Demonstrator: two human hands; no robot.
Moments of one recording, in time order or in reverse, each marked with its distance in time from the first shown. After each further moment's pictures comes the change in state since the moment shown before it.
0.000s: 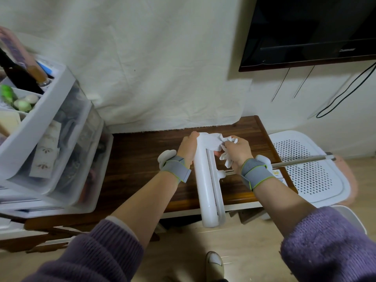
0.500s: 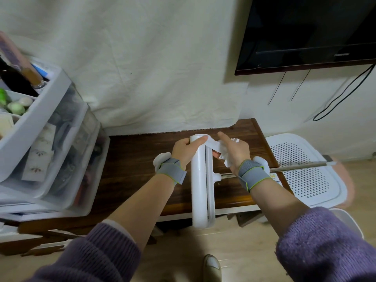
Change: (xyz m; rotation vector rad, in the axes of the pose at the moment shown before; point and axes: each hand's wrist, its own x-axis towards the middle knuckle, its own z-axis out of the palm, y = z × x) left_hand -0.053 0.021 0.007 0.131 0.072 0.167; right_hand 0.003 -0.007 -0.002 0.184 0.051 0.065
